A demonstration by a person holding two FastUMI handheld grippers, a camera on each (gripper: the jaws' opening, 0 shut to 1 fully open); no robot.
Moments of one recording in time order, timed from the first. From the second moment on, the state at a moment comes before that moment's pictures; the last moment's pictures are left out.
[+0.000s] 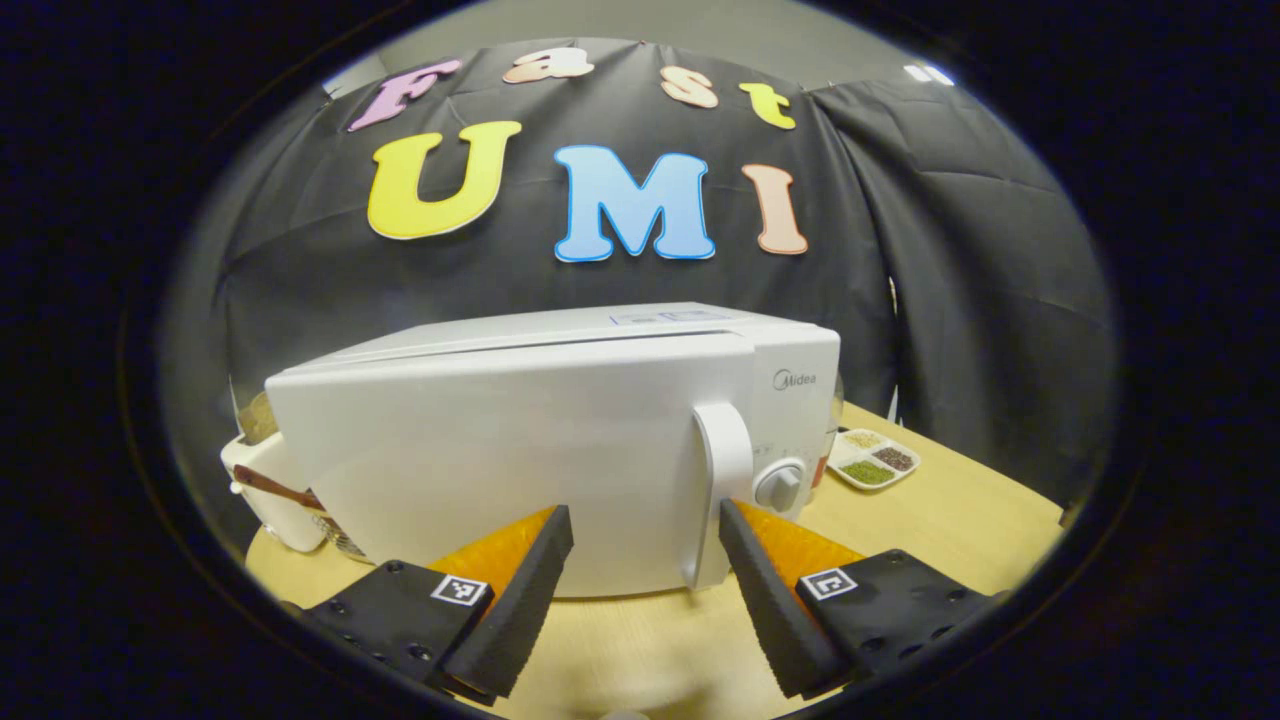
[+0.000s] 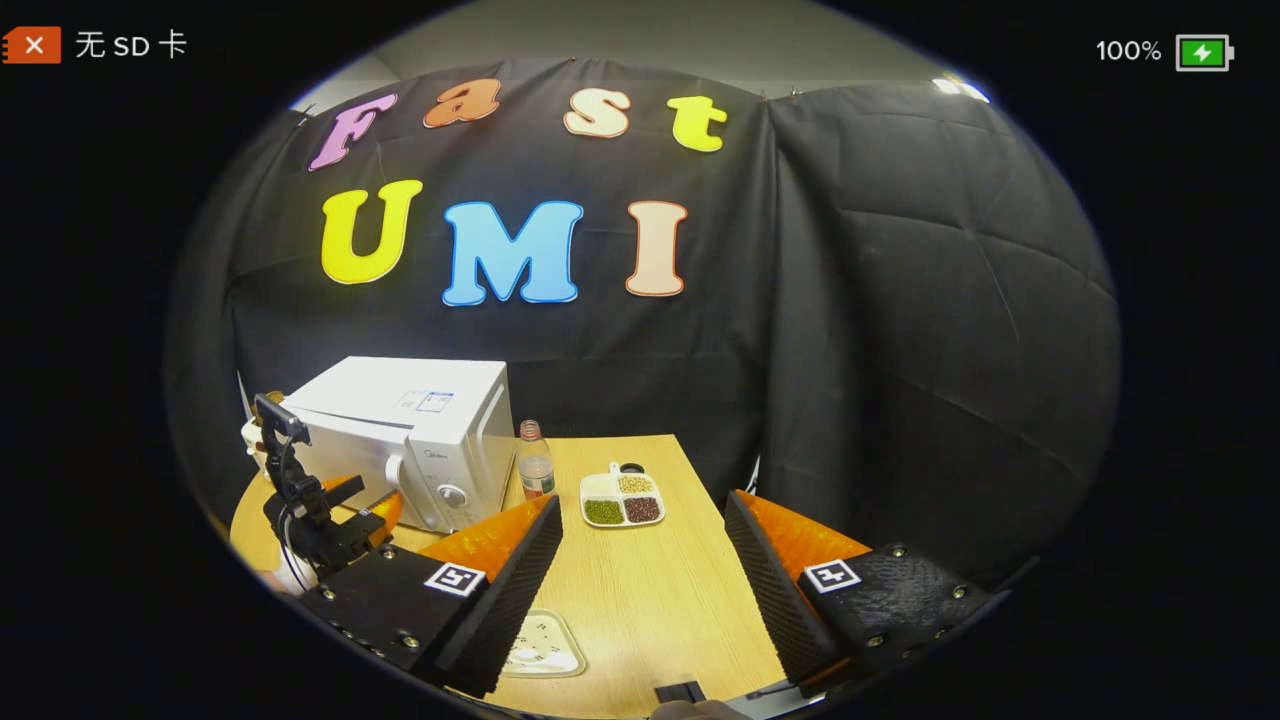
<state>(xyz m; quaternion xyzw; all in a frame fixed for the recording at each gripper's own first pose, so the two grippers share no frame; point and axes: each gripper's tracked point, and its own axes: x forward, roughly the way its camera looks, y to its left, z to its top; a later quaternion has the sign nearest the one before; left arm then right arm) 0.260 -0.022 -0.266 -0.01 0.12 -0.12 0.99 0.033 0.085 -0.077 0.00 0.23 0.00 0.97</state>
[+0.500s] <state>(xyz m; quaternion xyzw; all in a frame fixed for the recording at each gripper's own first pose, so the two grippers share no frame) 0.240 -0.027 -0.262 -0.01 0.15 -0.10 0.98 0.031 0.100 -0.068 0.01 0.22 0.03 0.97</state>
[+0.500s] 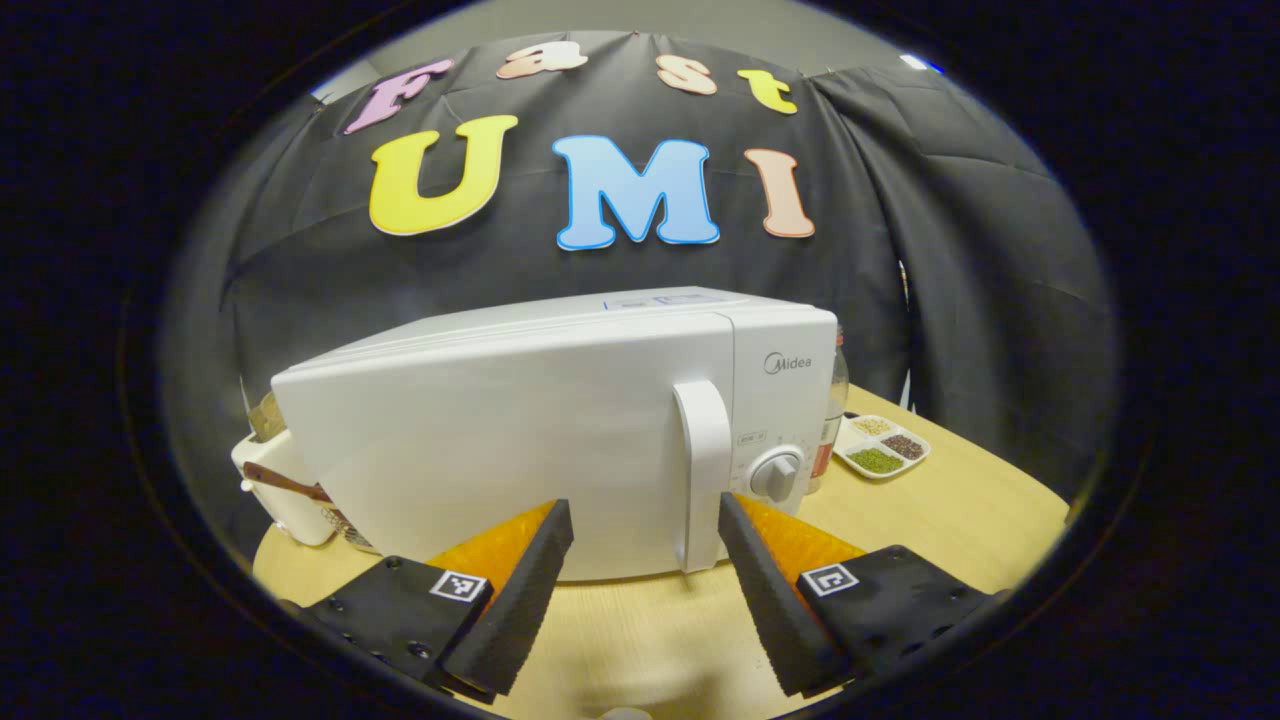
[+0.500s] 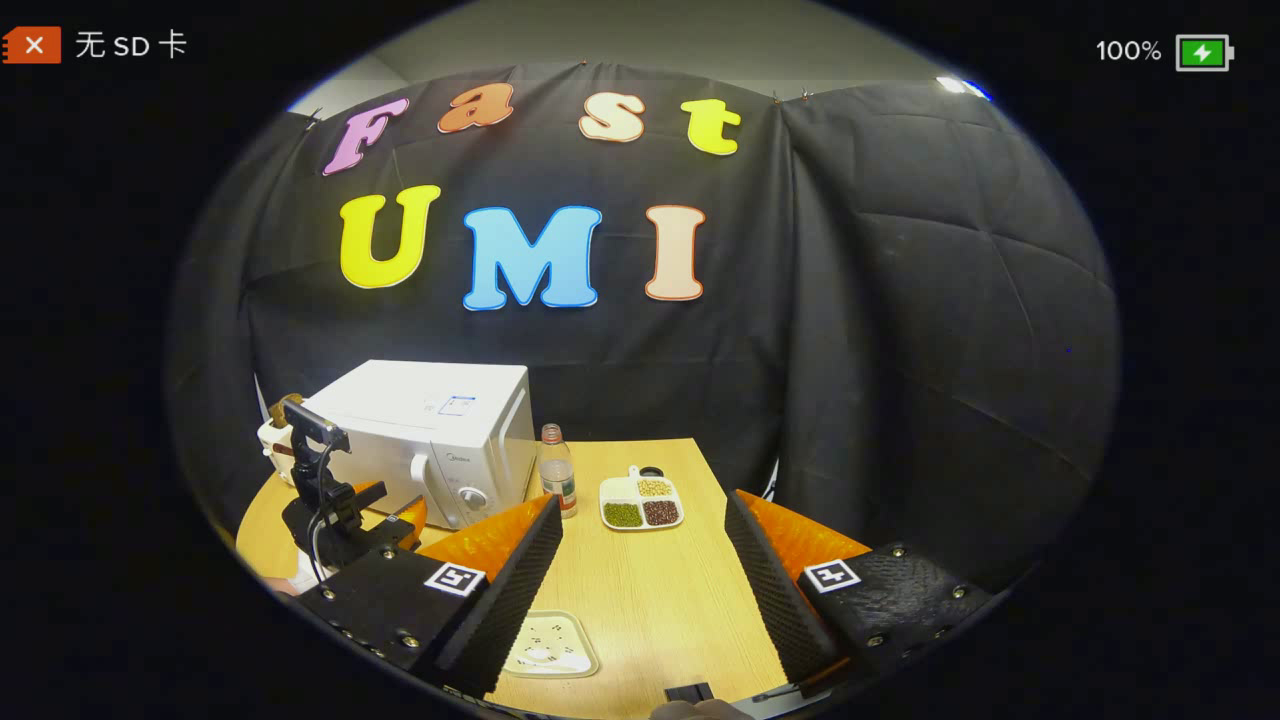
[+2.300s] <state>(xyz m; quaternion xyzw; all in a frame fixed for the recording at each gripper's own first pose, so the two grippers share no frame) -0.024 0.123 0.087 -0.04 -0.04 0.07 1.00 0.008 0.144 0.039 0.06 0.07 0.14 0.99</state>
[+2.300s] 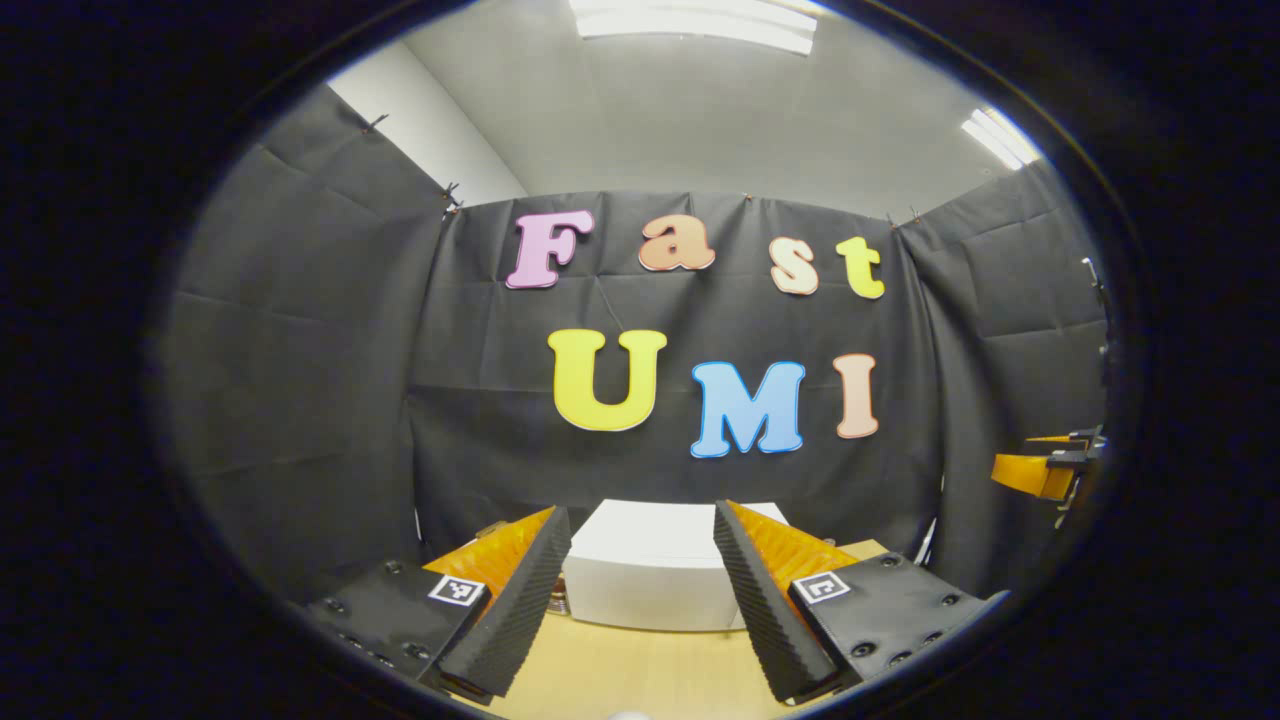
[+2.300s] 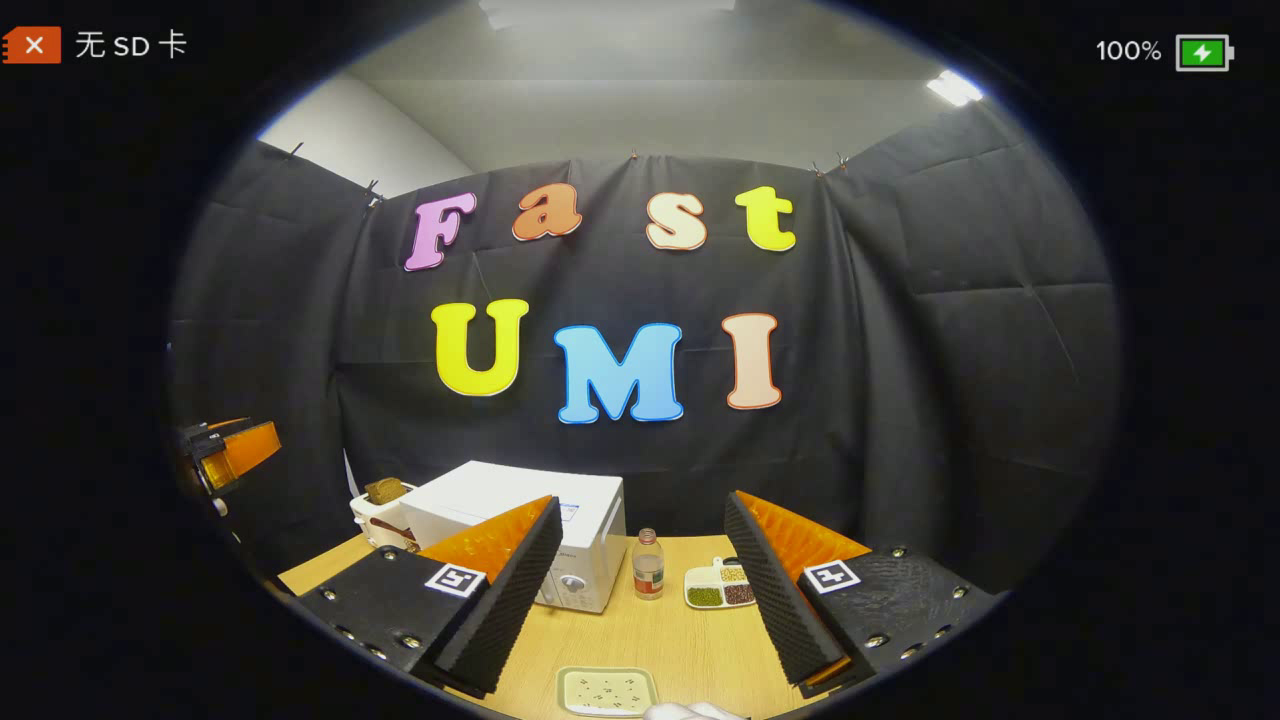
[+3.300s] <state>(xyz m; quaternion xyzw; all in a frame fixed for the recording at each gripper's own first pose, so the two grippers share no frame) -0.017 0.135 0.081 -0.04 -0.03 0.06 1.00 0.007 0.156 0.047 0.08 0.06 0.13 0.99</state>
